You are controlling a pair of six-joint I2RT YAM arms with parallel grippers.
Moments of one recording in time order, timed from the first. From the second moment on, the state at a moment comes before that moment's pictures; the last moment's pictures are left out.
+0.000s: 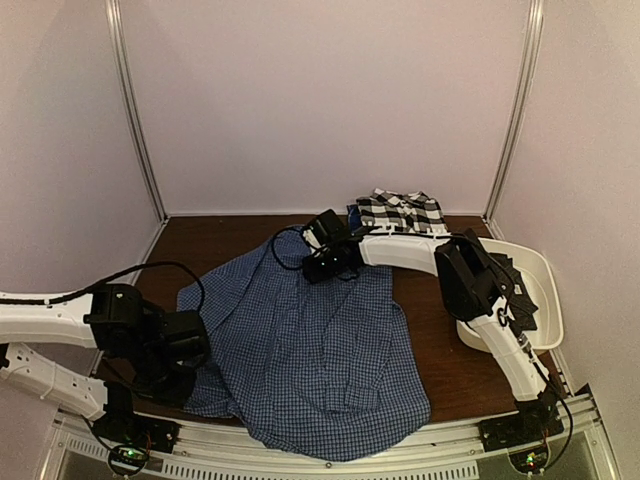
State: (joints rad) left arm -1.21 1.07 0.79 -1.30 0.05 -1.15; right arm 0.75 2.53 2.11 -0.44 0.02 0.24
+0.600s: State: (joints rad) left arm -1.21 1.01 0.90 -1.34 0.06 -1.16; right arm 0.69 2.55 2.13 -0.43 0.07 0.17
